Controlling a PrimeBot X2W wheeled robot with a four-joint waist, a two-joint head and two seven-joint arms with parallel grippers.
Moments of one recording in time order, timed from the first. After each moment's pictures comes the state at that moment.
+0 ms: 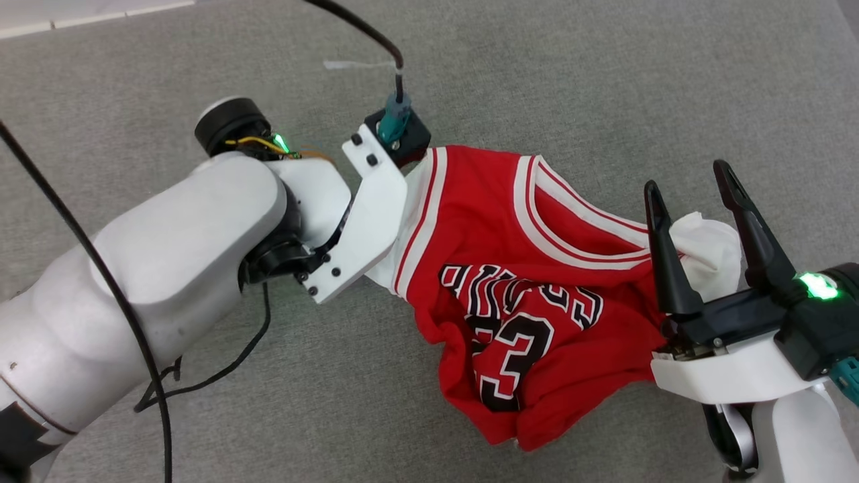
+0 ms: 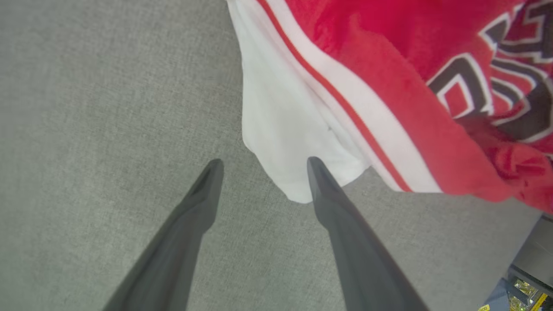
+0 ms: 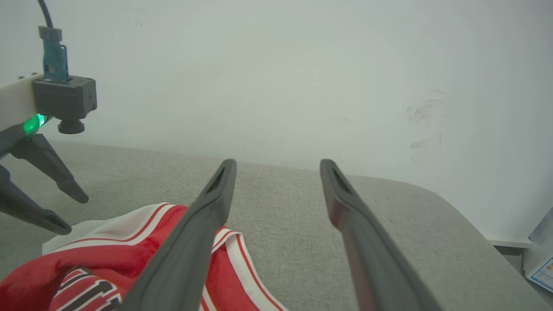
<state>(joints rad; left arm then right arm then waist) -1.20 0.57 -1.15 0.17 -0.89 -0.13 0.95 -0.19 -0.08 0.09 -0.12 0.03 0.13 -0.26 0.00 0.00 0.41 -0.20</state>
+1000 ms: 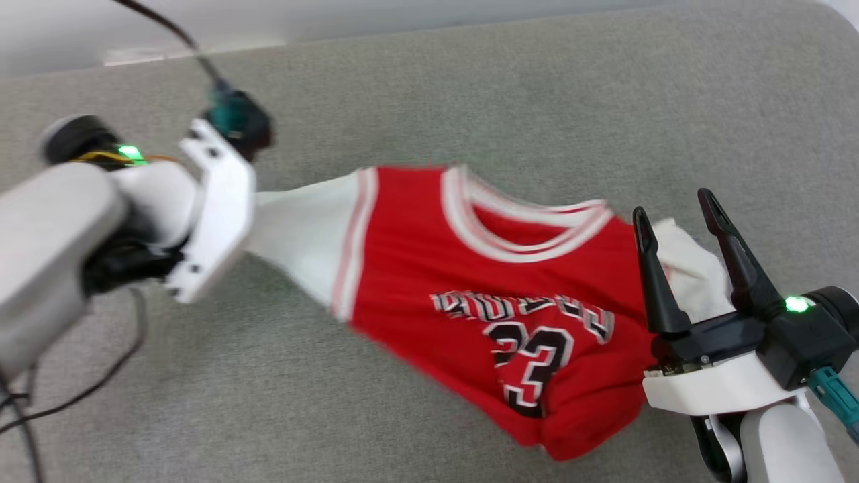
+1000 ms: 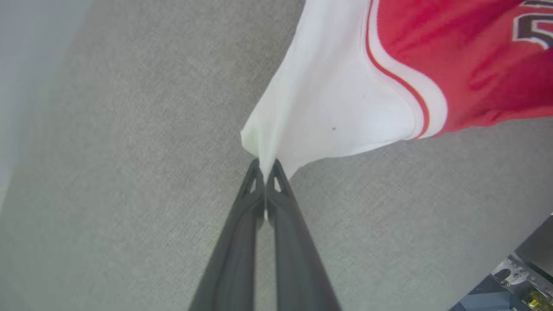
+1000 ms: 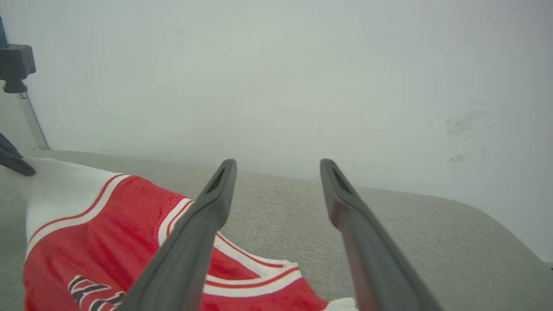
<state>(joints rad) -1.21 0.84 -1.25 0.16 -1.04 -0.13 0.77 -0.16 -0.06 0.09 -0.07 0.02 0.13 -0.26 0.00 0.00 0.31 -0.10</state>
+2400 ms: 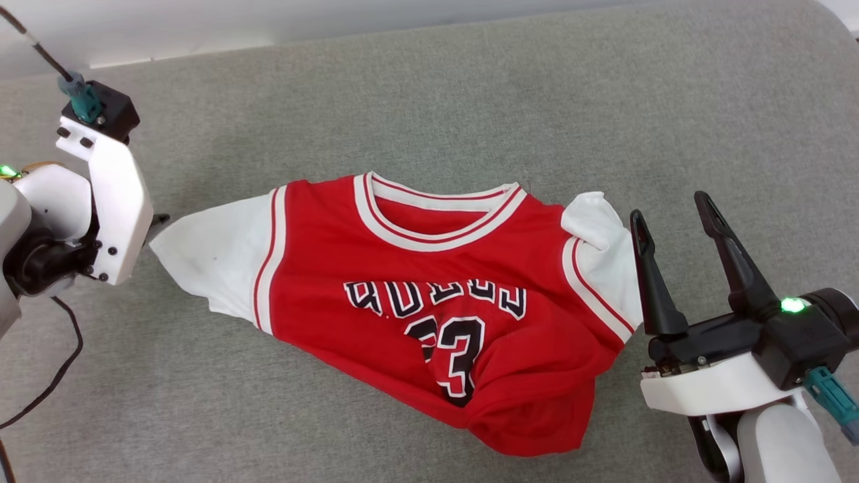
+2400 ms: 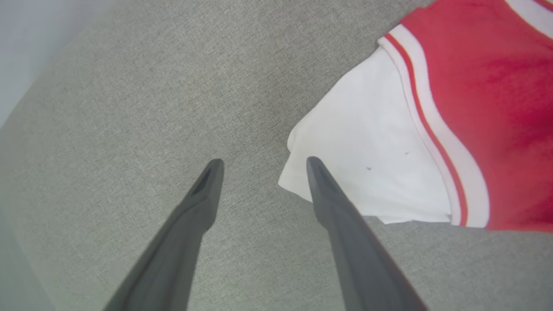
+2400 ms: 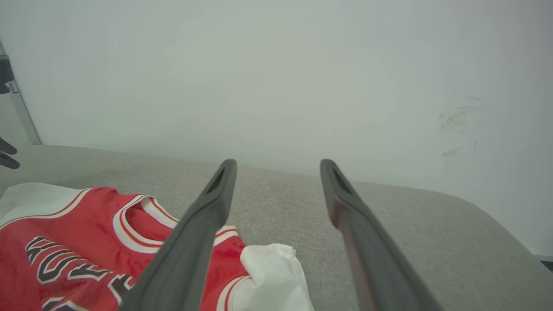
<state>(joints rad) -1.13 0.91 -1.19 0.42 -1.08 -0.06 0.60 -0.16 -0.06 0.09 -0.06 0.01 0.13 -0.26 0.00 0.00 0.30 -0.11</state>
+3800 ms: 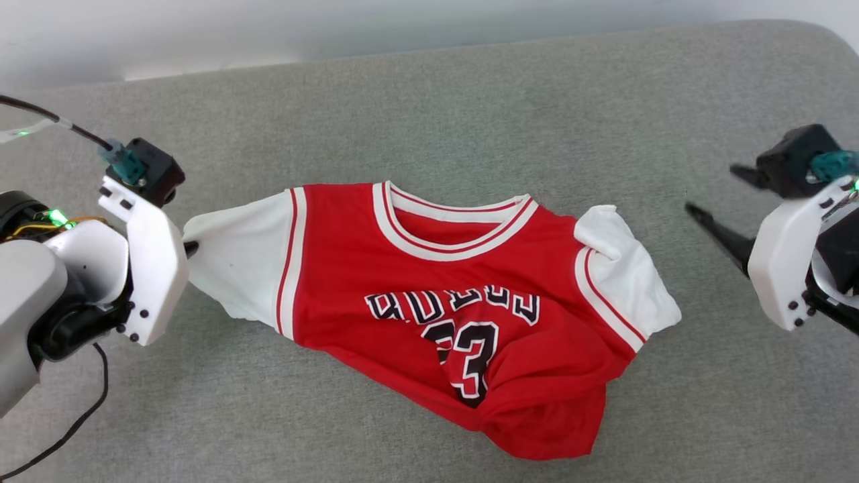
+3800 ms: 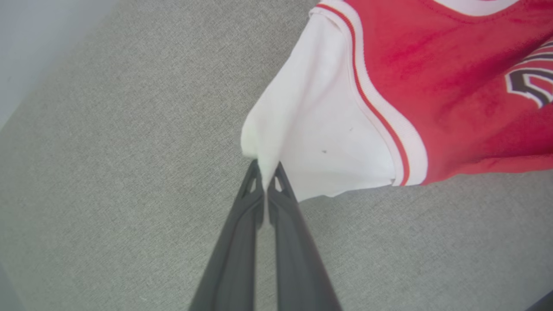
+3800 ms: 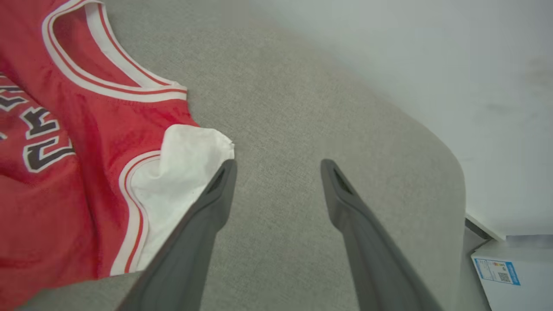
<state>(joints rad) -1.01 0.99 -1.19 0.17 -1.07 -0.03 0.51 -0.67 -0.75 0.61 0.11 0.54 0.13 0.38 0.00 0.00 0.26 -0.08</state>
